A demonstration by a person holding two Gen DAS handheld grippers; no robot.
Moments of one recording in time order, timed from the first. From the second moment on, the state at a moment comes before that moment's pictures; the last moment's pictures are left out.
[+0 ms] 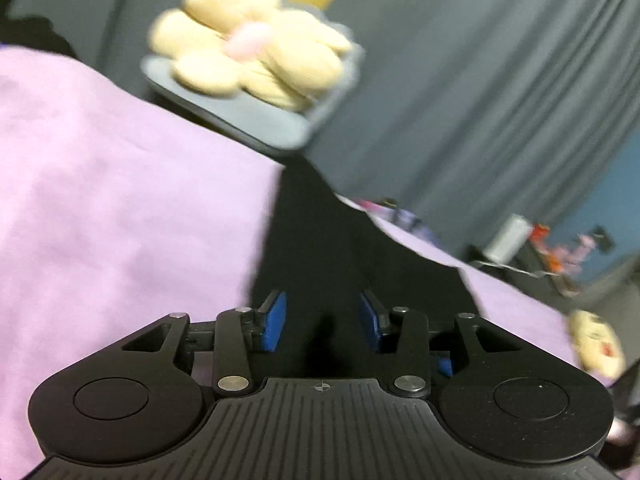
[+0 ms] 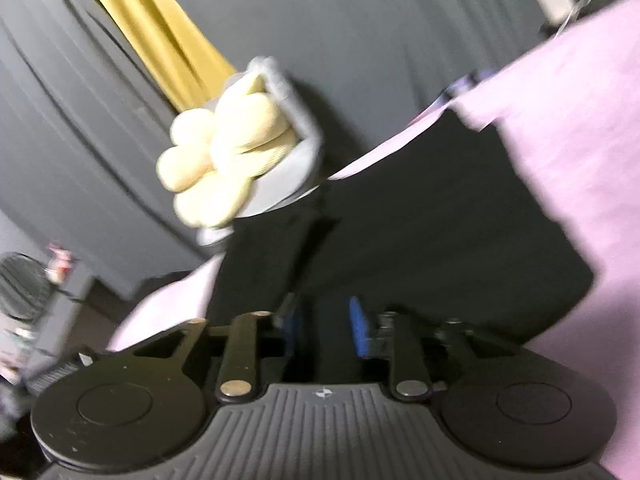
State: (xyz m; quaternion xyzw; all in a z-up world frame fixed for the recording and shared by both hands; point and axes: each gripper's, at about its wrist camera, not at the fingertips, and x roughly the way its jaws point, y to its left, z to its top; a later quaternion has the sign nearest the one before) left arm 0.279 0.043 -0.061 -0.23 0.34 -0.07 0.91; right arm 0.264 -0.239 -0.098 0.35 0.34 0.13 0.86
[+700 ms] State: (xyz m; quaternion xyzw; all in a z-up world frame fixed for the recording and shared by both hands) left arm 0.272 0.066 -0.103 -0.35 0.36 -0.10 0.86; right arm 0.290 -0.206 -0.115 0.26 0.42 0.15 0.86
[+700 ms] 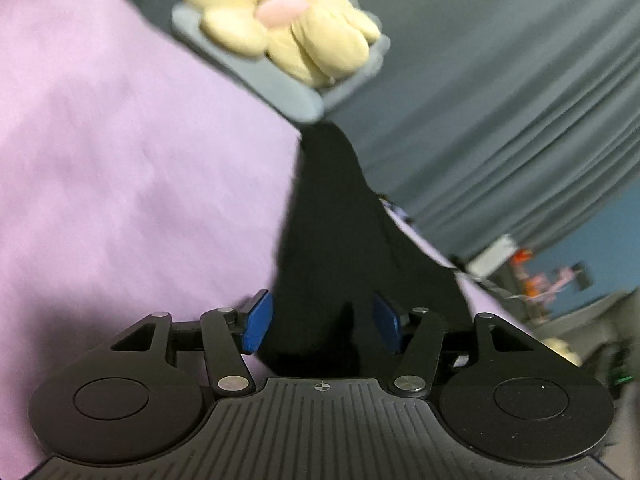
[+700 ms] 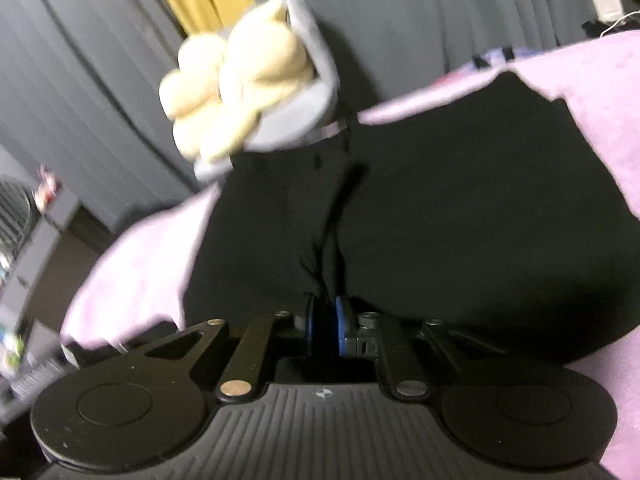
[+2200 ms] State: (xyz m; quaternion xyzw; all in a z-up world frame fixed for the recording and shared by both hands) left arm 0.269 0.059 -0.102 -0.34 0.36 -0.08 0.87; right arm 0.302 -0.301 -0.087 0.24 0.40 0.09 0.88
